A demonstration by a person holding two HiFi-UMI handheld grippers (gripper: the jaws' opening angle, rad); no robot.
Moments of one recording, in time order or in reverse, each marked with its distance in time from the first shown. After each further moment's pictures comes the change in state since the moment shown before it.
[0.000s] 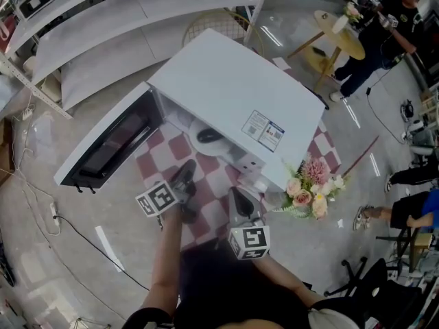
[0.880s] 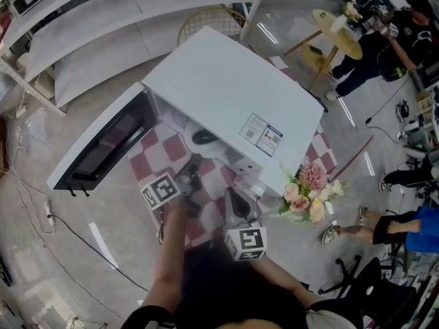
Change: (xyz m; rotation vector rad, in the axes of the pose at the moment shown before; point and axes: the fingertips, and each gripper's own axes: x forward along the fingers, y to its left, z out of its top) left arm 0.040 0.007 -0.013 -0.183 0.013 -0.041; right arm 0.007 -0.004 0.000 -0.013 0.020 -0.003
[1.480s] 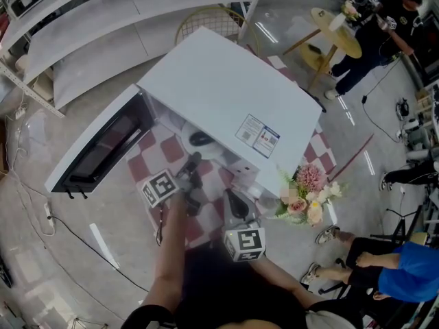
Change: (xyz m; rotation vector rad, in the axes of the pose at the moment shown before) left arm 0.014 0.010 -0.001 -0.083 -0.005 0.010; right arm 0.001 -0.004 -0.005 -0.003 0.011 0.004
